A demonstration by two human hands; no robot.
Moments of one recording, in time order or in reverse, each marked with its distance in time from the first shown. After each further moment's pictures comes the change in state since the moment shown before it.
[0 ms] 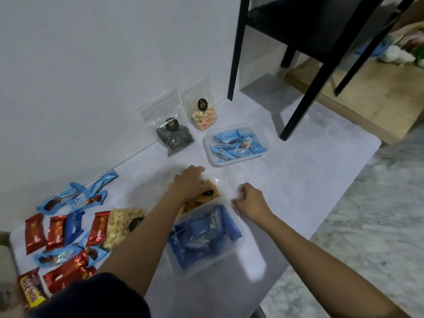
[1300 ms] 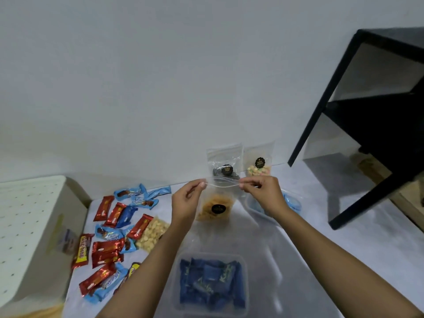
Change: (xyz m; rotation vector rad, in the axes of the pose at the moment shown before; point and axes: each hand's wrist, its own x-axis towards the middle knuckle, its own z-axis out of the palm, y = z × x) left_hand -0.079 0.005 -0.072 -1.091 1.009 -0.066; right_hand 0.071 -0.157 -0.056 0.202 -0.174 -0.701
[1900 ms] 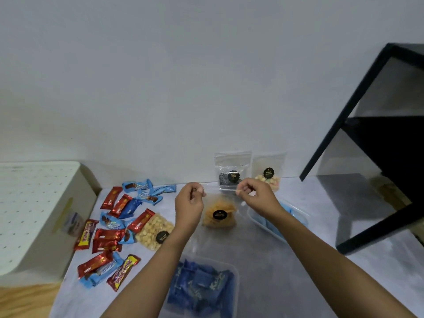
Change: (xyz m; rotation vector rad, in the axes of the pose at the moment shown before) left_hand -0.002 -0.007 0.019 0.238 0.219 0.000; right_hand 0.016 -0.004 -0.001 0.017 -0.295 -0.105
